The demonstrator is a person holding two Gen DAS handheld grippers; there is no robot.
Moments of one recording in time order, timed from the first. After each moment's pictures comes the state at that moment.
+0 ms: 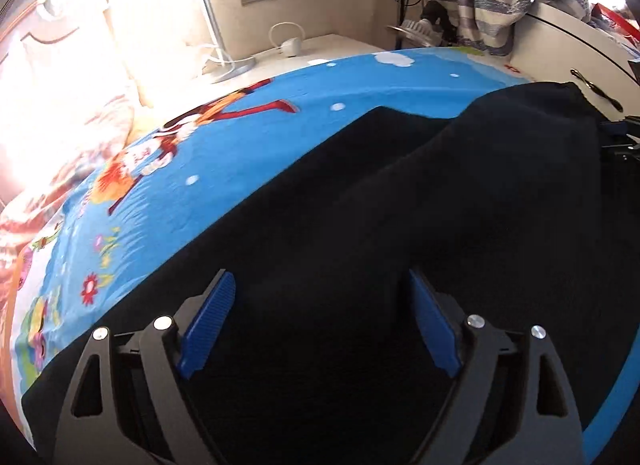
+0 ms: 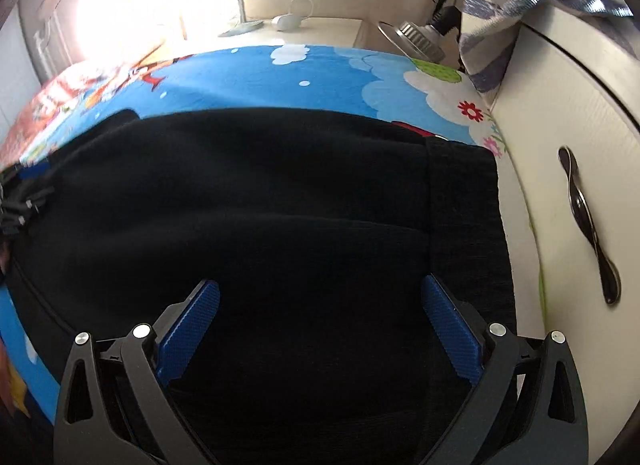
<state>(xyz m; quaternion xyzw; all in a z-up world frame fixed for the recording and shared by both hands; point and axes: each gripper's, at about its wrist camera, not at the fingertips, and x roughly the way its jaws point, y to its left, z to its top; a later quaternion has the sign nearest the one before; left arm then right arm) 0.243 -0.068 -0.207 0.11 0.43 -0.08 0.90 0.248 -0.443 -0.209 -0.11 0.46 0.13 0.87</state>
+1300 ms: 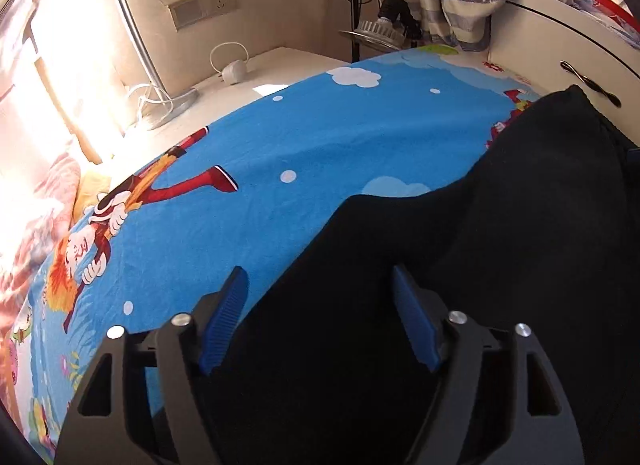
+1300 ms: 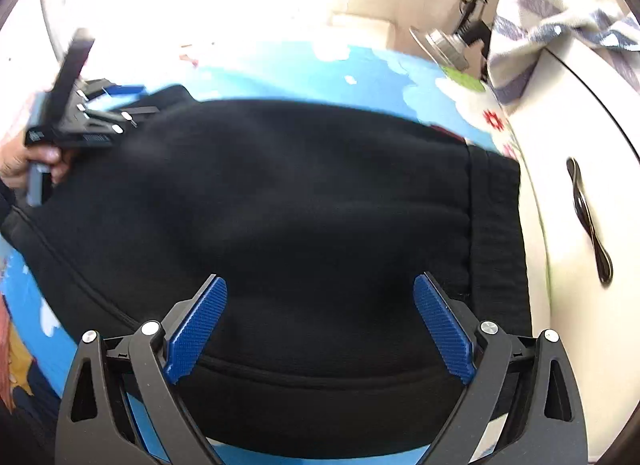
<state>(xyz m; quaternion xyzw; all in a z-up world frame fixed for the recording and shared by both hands) 0.348 -0.134 -0.214 0.17 0.40 -0.14 0.89 0.228 -0.437 -0.203 -0.11 0.50 0.15 0.85</state>
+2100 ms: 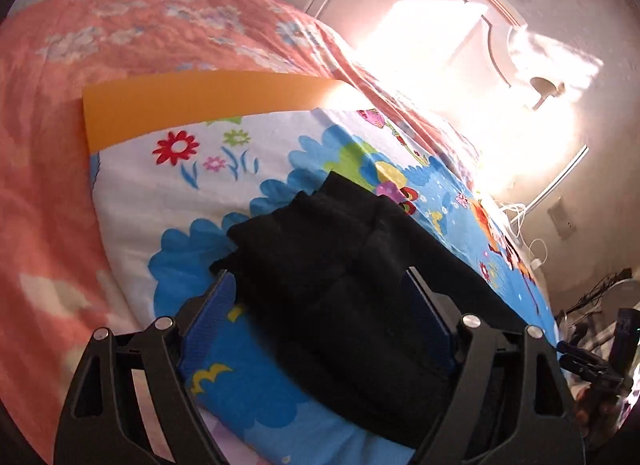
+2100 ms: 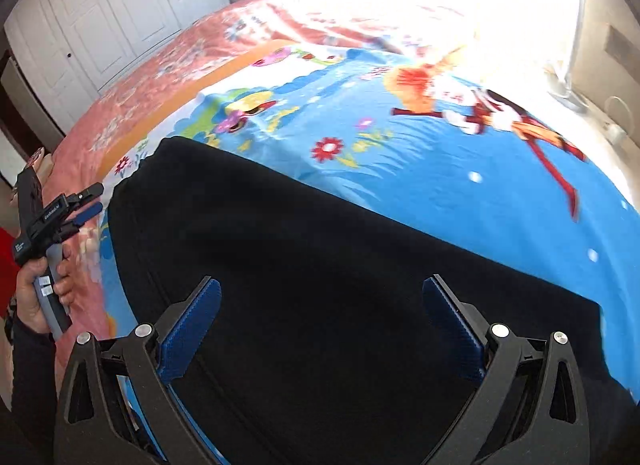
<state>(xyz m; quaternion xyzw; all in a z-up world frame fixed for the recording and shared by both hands) -0.058 0.282 -0.201 -0.40 0.26 0.28 0.84 0.234 -0.012 -0.164 -0.16 0.46 0.47 0.73</state>
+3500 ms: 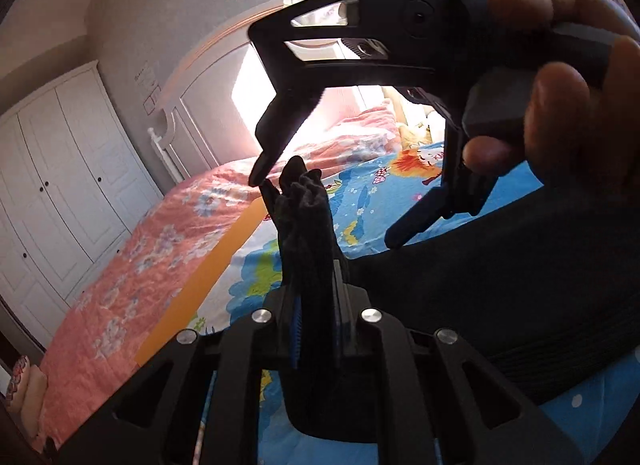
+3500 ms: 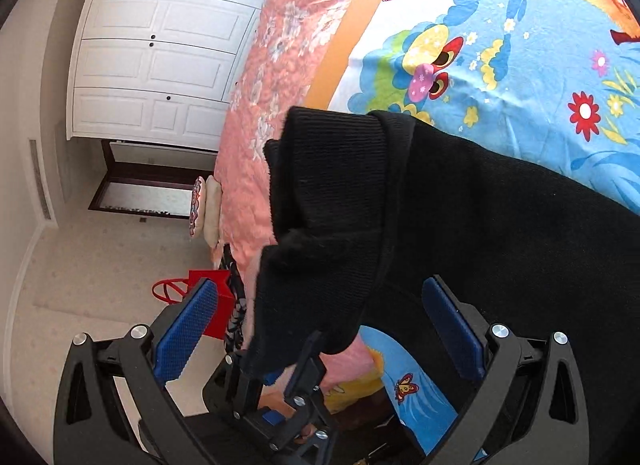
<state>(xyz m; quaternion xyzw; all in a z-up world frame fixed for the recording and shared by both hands) 0.070 0.027 -0.110 0.16 0.30 0.28 0.90 0.237 0.085 -0.116 0.06 0.67 0.58 0.46</state>
